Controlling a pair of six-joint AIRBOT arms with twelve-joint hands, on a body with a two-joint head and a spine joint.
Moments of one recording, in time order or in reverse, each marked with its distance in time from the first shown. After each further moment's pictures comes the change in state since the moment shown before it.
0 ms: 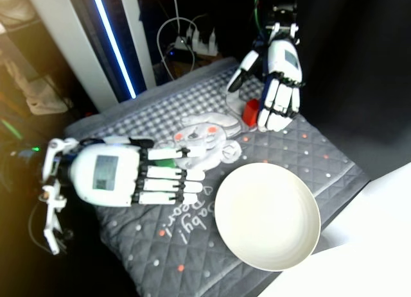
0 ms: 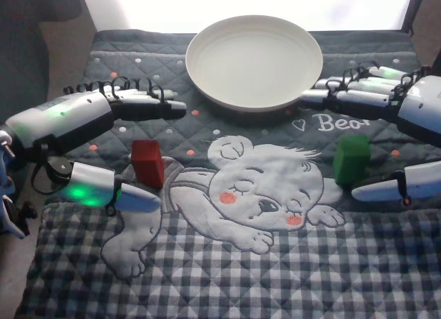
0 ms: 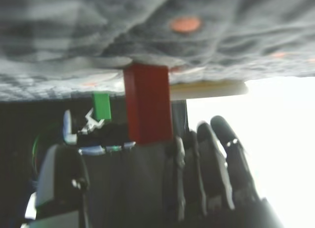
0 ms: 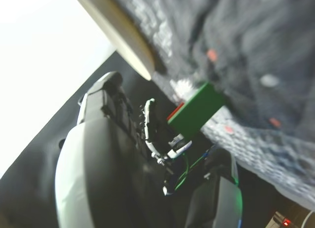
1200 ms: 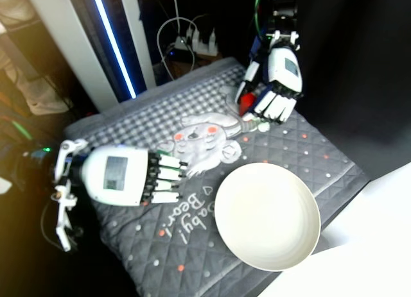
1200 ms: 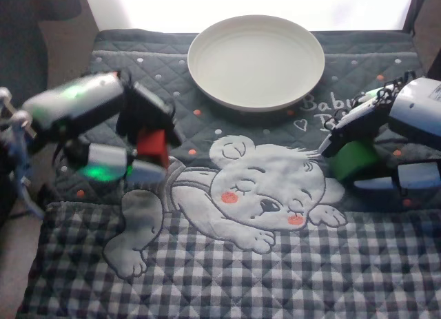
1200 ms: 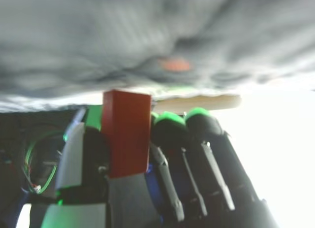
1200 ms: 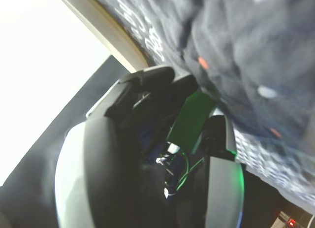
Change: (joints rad) left arm -0.091 -0.079 0.079 -0.024 0.019 0.015; right arm 0.004 -0.034 0.029 0.036 -0.005 0.004
